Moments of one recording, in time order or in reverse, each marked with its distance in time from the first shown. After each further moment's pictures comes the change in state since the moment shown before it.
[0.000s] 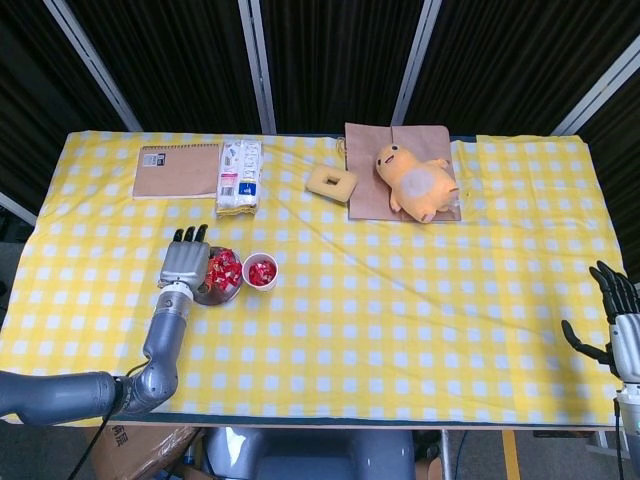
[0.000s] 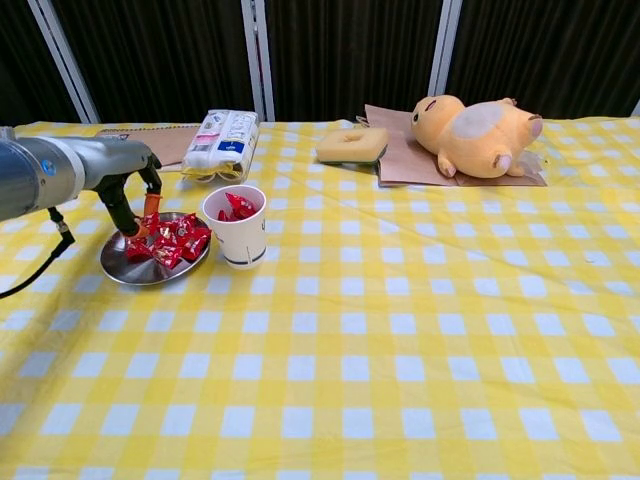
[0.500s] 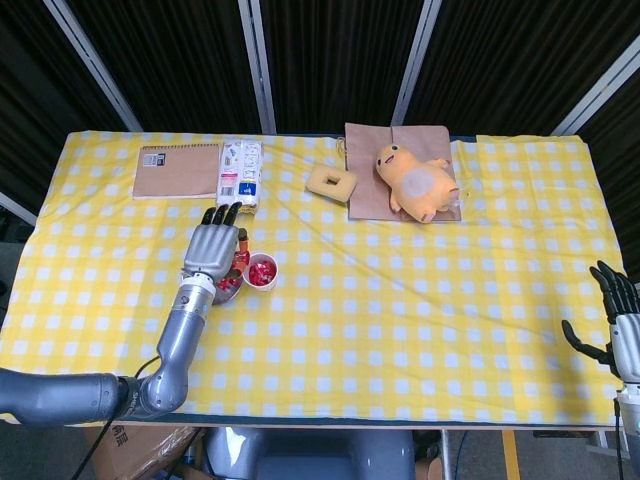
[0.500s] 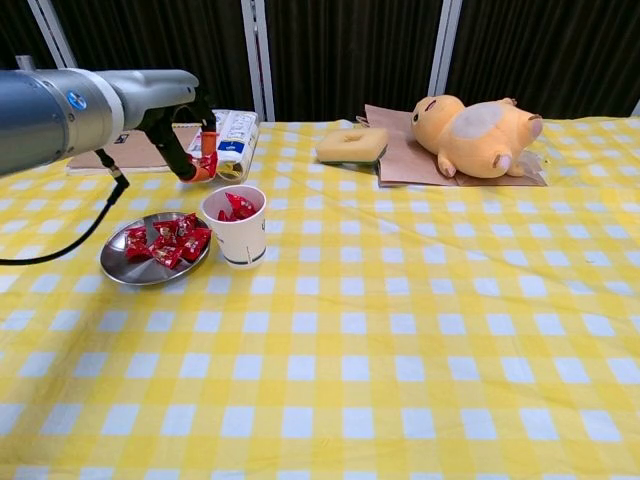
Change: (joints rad) left arm -0.048 -0.007 -0.081 -0.118 0.109 0.068 -0.059; right arm -0.001 0.001 0.003 0.001 0.003 0.001 0.007
